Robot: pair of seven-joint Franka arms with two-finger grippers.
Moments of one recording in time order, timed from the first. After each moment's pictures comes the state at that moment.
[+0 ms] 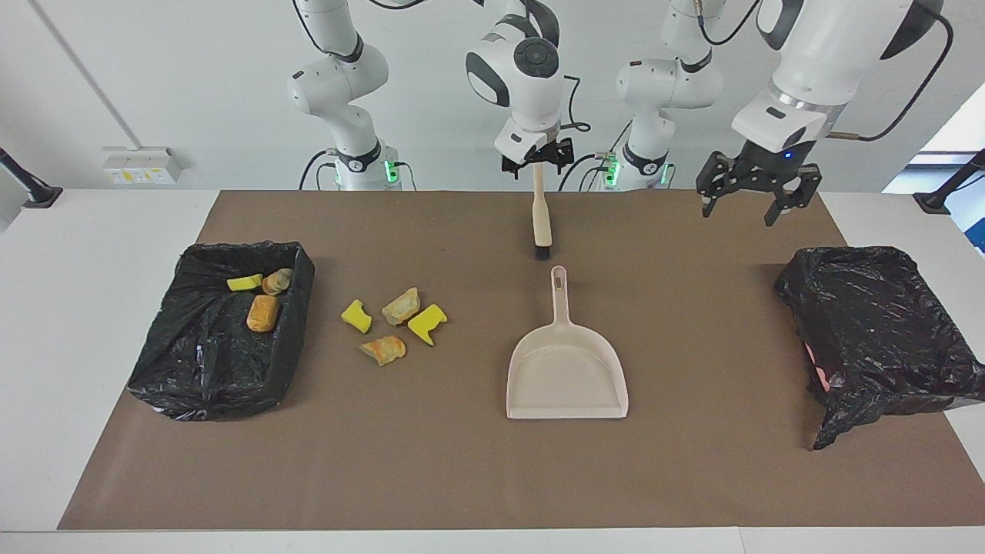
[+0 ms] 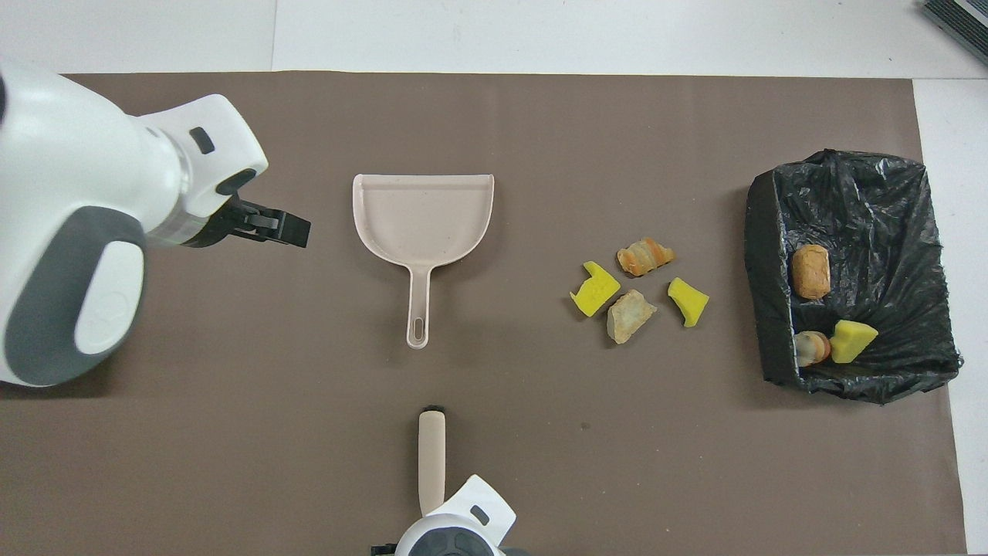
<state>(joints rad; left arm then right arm) -0.31 0.09 -0.04 -1.66 0.00 1.86 -0.06 0.82 -0.01 0.22 -2.23 0.37 2.20 0.83</state>
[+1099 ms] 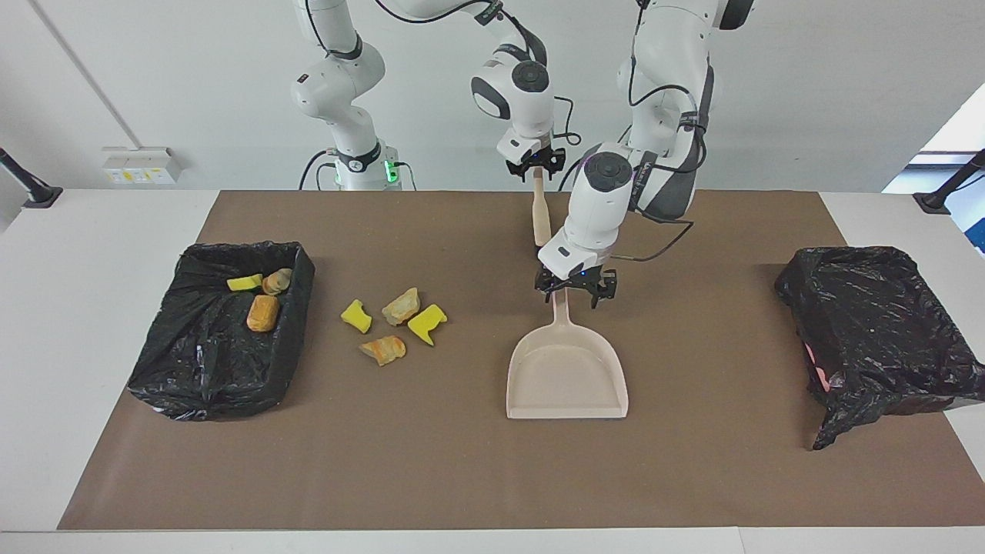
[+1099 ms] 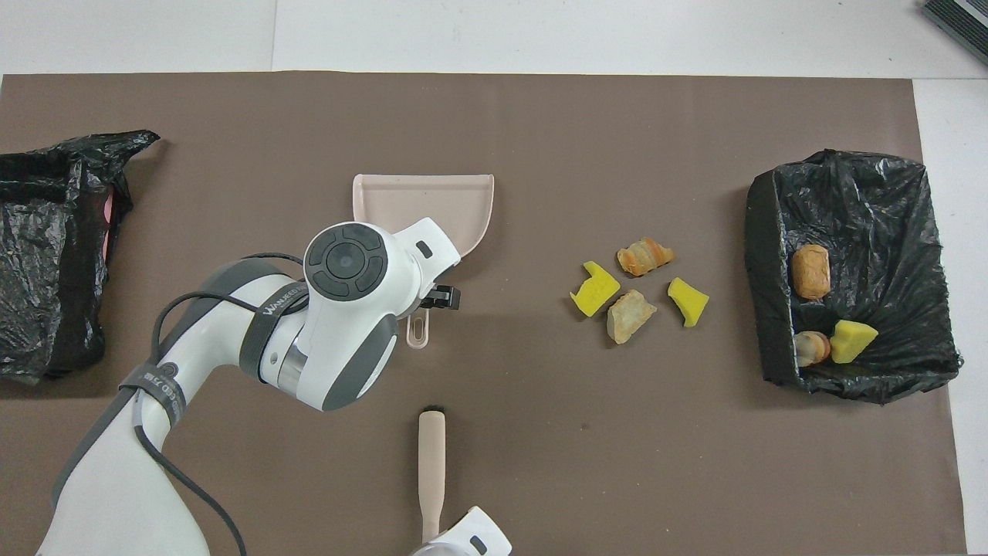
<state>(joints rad) -0.52 0.25 -0.04 -1.94 0.00 2.24 -0.36 0.90 0.02 0.22 -2.33 0.37 2.34 0.94</state>
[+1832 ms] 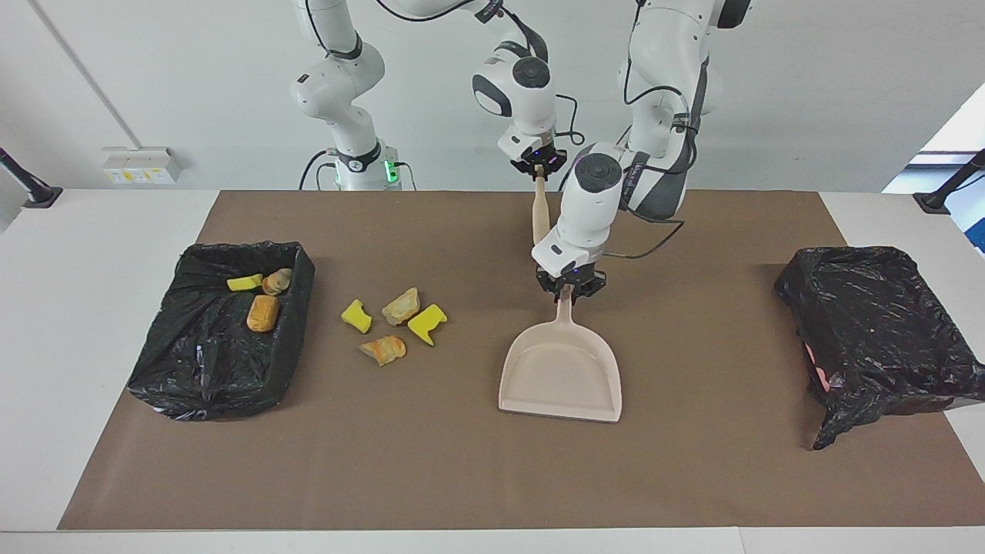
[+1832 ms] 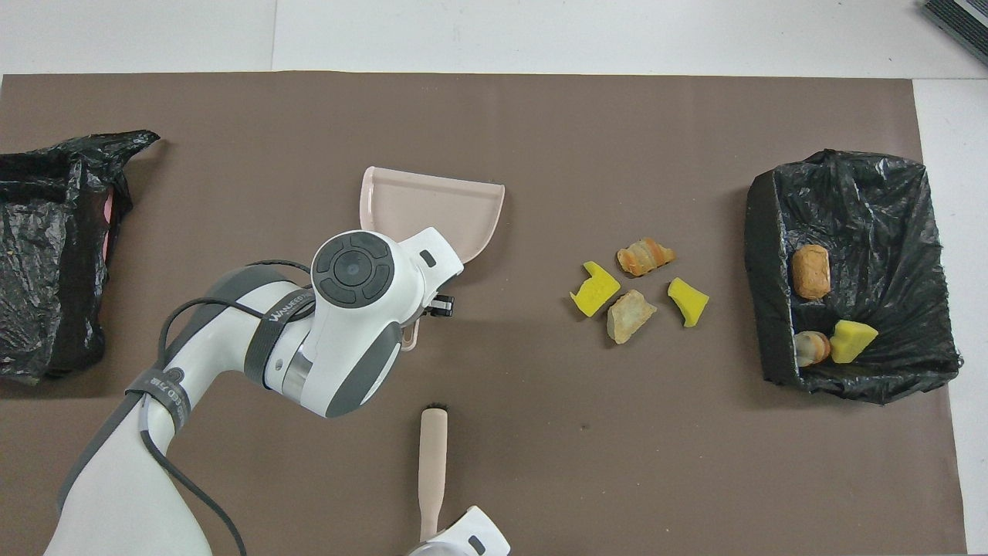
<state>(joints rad) -0.53 0.24 -0.04 -1.96 0.00 2.23 -0.35 0.89 0.00 0.21 -2.31 0.37 2.30 0.95</state>
